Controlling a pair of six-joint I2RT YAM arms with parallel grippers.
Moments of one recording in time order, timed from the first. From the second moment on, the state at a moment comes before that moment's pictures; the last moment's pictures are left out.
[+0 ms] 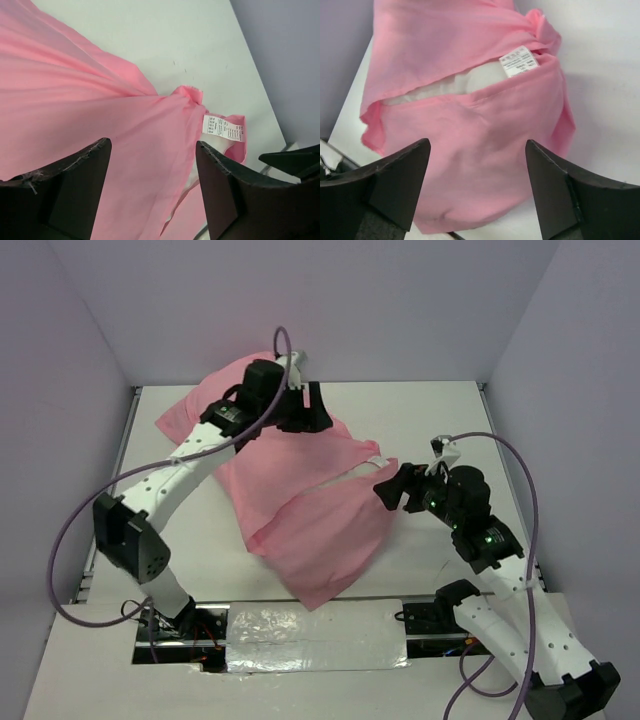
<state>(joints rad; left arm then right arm) -0.56 1.68 1.66 -0.50 0.20 -0.46 0.35 0.67 0.70 -0.34 -0.21 0.45</state>
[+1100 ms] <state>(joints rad) -0.45 1.79 1.45 -0.62 0.17 -0.45 -0.04 1.15 0.50 0.14 -0.67 0.62</state>
